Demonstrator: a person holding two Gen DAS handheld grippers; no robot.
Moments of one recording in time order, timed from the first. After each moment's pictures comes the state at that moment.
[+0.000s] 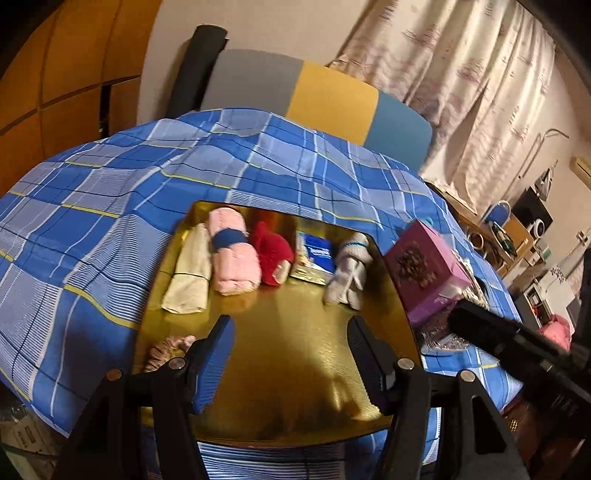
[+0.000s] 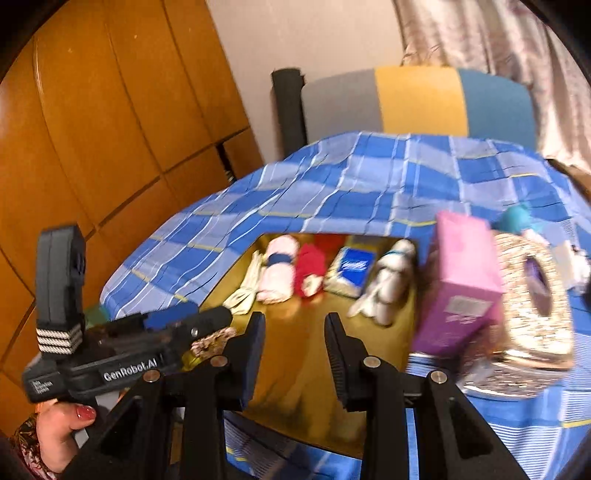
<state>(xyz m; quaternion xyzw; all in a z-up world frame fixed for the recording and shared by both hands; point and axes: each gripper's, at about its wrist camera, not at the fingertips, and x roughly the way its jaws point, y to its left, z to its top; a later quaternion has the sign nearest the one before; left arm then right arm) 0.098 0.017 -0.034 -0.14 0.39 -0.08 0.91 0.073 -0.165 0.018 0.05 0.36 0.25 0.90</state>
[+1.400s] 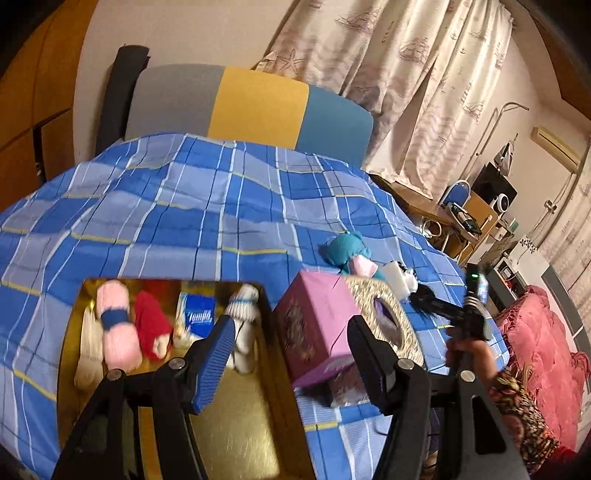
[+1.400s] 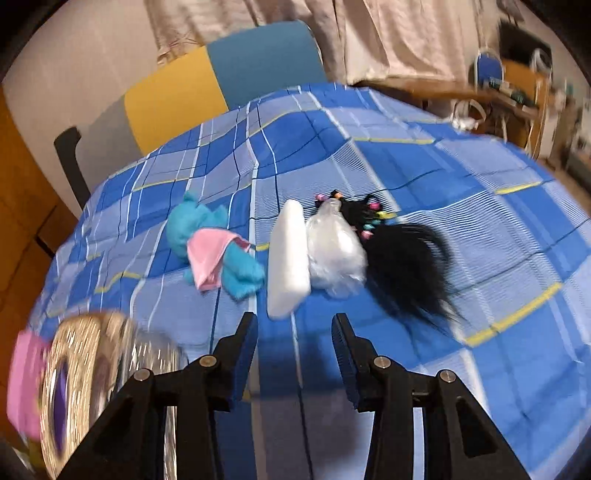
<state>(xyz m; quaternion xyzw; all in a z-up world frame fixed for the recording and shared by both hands) 0.169 -0.098 0.043 -0.10 0.38 -0.17 0.90 0.254 -0.506 -0.083 0.18 0.42 -0.04 0.89</state>
